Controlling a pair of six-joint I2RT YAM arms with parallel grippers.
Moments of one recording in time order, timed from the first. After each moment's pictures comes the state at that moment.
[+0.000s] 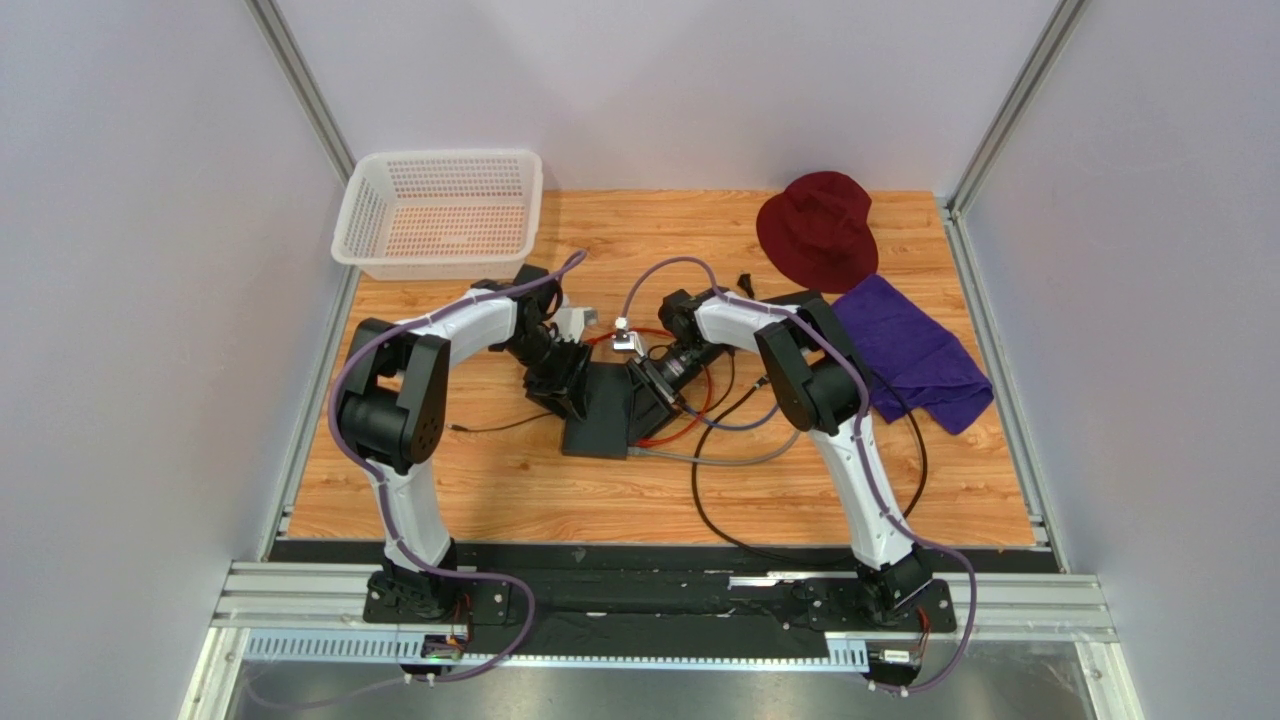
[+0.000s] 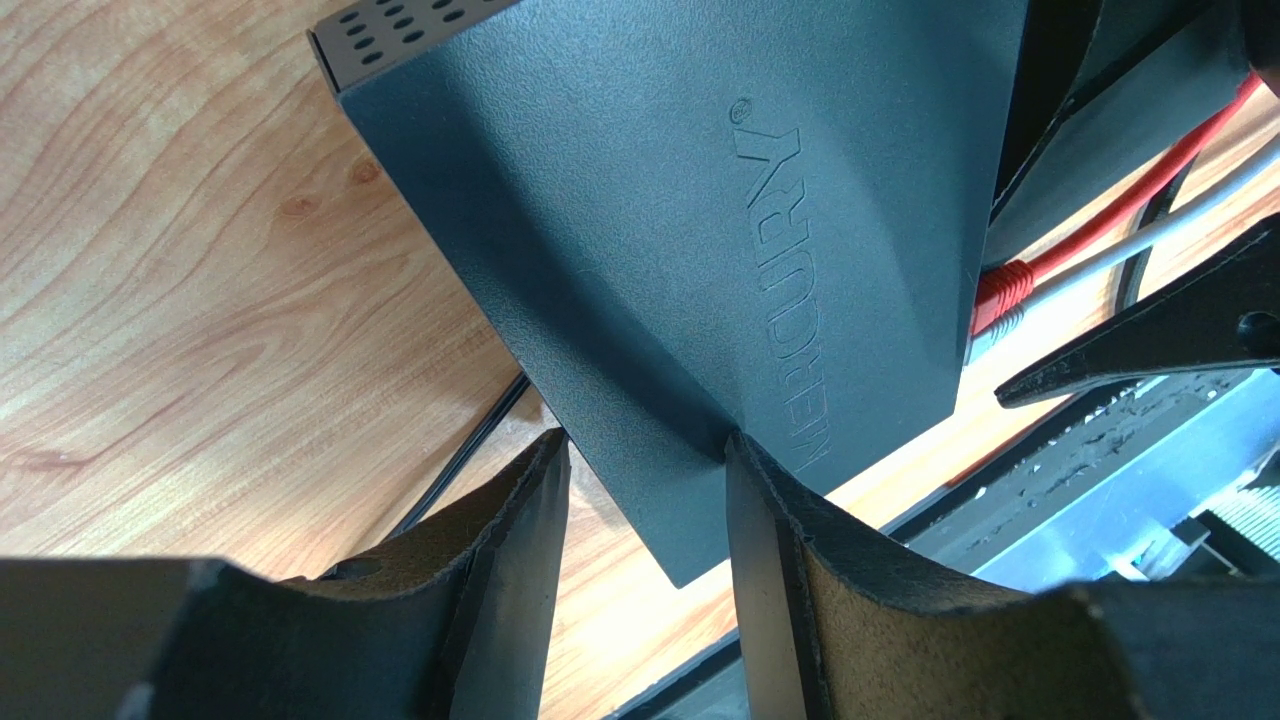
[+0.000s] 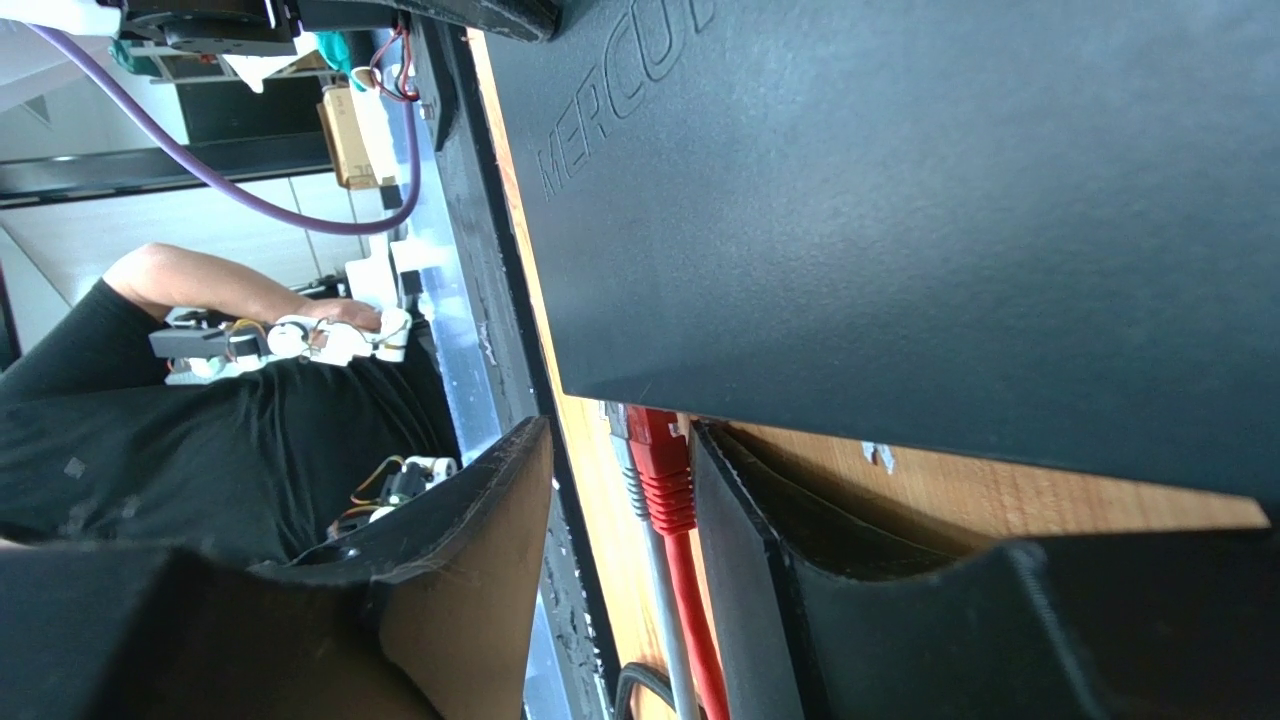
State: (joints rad) left arm -0.33 1.89 1.24 -0.80 0.47 0.00; right arm 0.57 2.41 1.71 -0.97 -1.15 -0.28
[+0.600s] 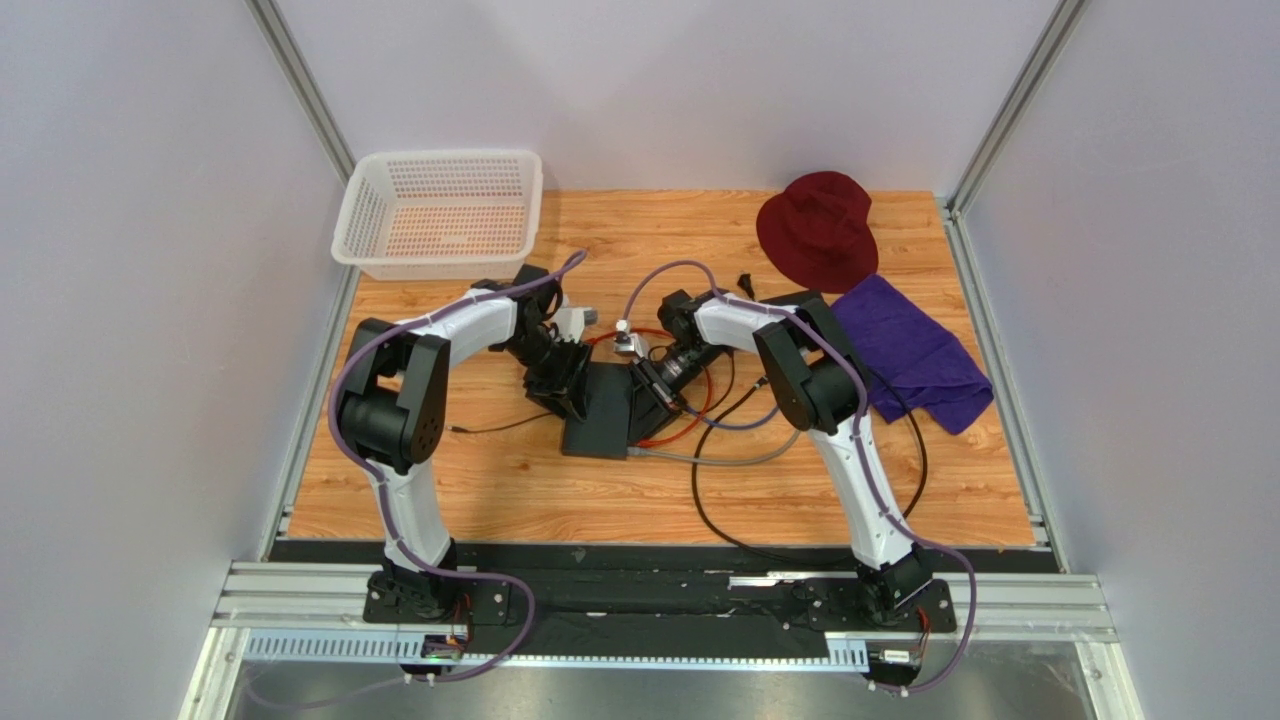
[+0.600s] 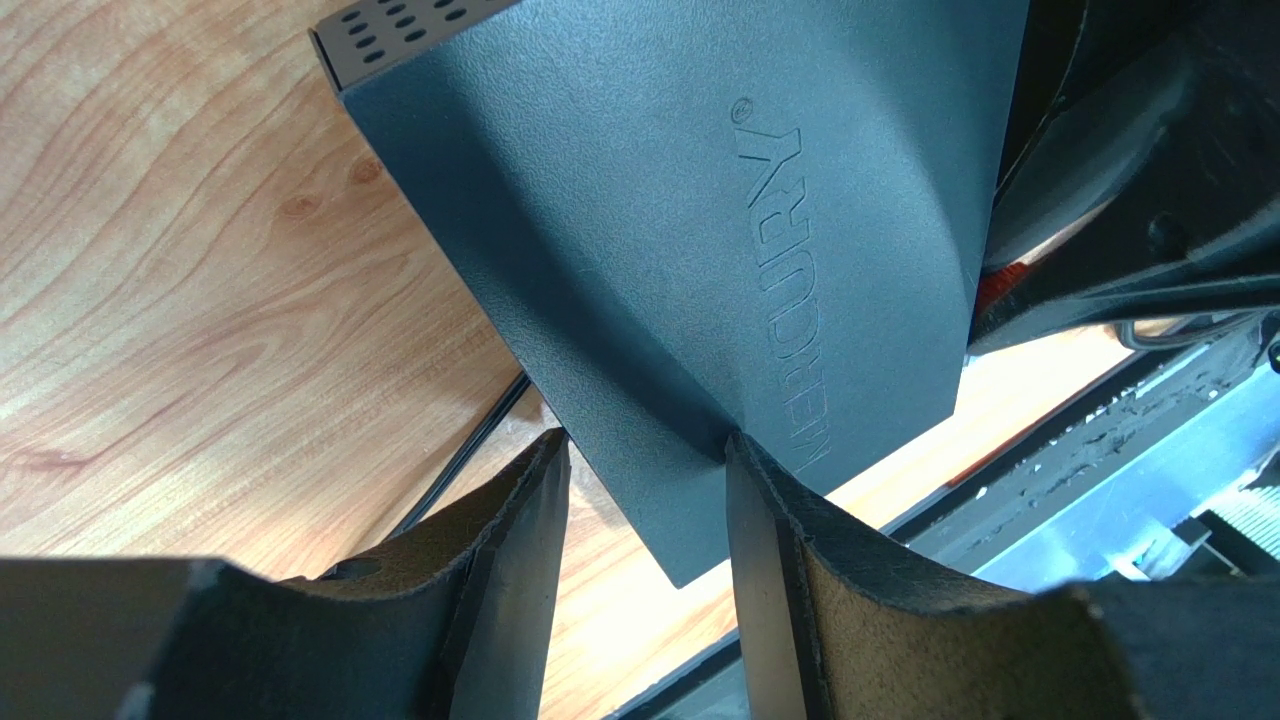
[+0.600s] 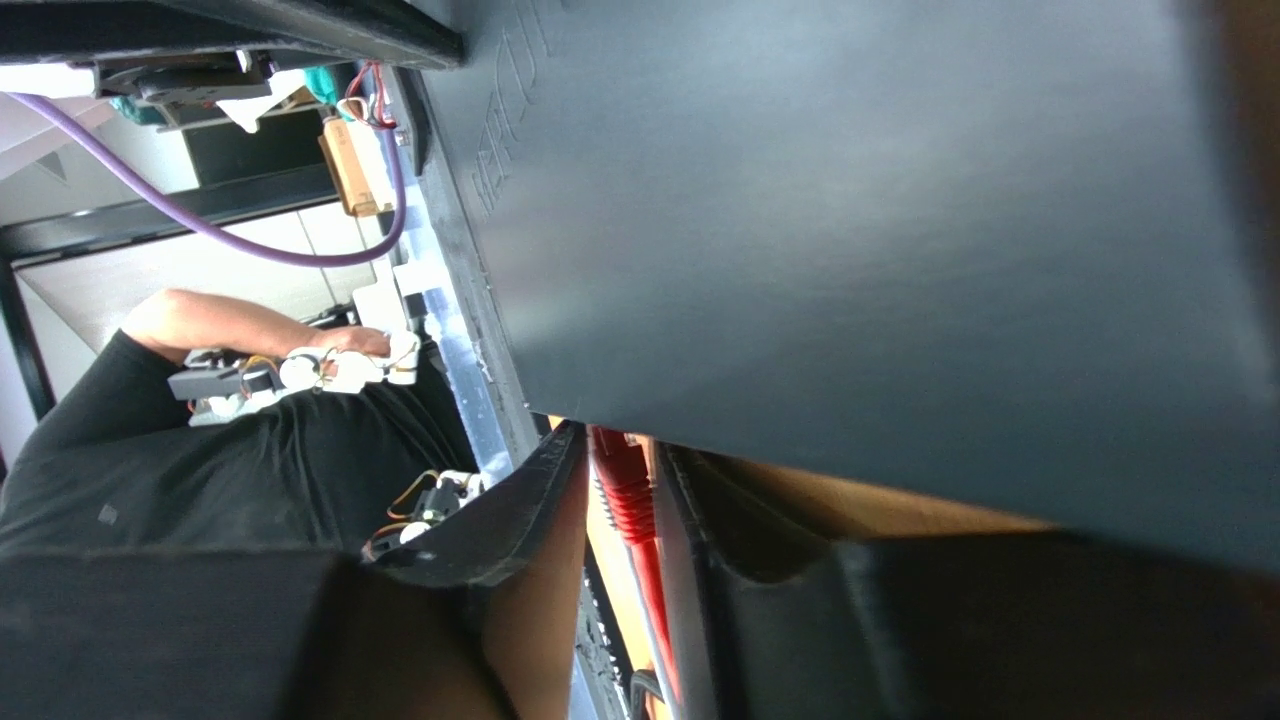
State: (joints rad) left arm -0.33 1.89 1.24 -0.80 0.47 0.01; right arm 0.57 2.42 1.71 -0.93 -1.11 -0.18
